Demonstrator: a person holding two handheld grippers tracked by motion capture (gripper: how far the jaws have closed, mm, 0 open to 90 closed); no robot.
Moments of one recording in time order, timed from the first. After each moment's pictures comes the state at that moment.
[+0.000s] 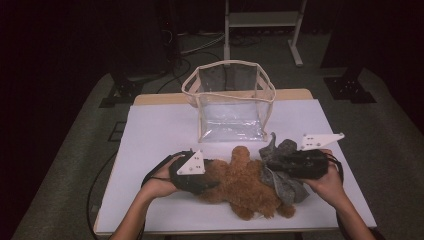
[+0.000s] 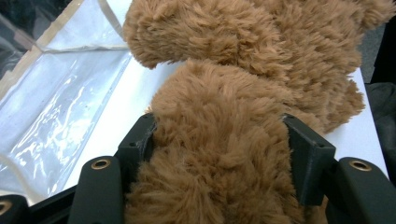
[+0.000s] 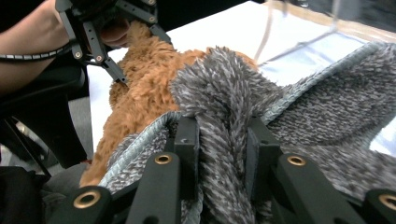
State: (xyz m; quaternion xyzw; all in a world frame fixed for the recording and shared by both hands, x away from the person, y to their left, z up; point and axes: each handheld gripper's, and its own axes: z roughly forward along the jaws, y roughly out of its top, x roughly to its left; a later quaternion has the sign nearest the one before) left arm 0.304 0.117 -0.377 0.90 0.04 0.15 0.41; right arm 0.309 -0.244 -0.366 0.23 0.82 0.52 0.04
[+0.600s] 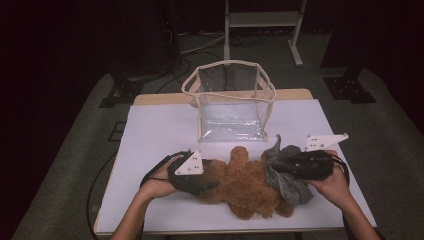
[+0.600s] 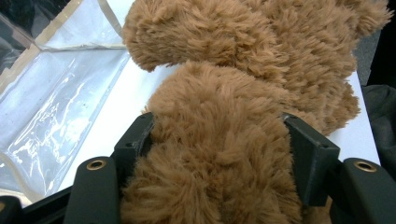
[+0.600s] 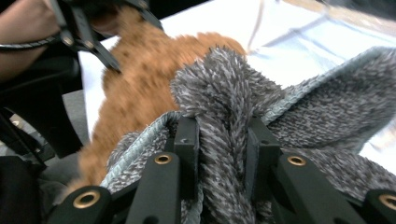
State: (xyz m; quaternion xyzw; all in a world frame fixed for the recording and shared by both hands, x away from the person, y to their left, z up) left arm 0.302 0.118 -0.378 0.90 0.04 0.14 0.42; right arm 0.307 -0.253 -0.364 0.24 0.83 0.51 0.04
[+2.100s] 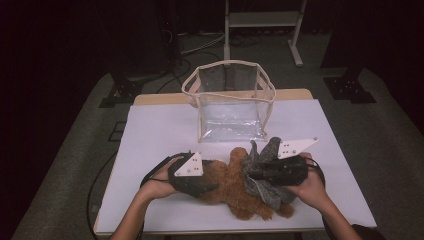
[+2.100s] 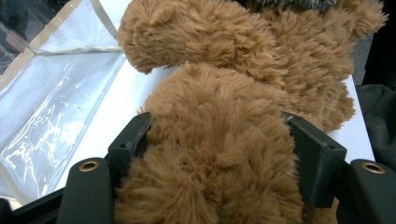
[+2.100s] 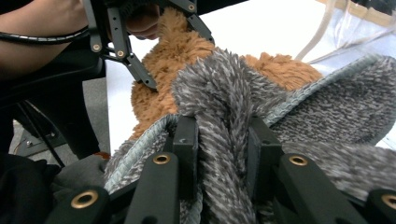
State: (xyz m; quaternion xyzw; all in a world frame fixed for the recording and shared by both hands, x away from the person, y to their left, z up) left arm 0.302 0.119 -0.381 0.90 0.03 0.14 0.42; right arm 0.299 -0.199 -0.369 0.20 0.84 0.50 0.03
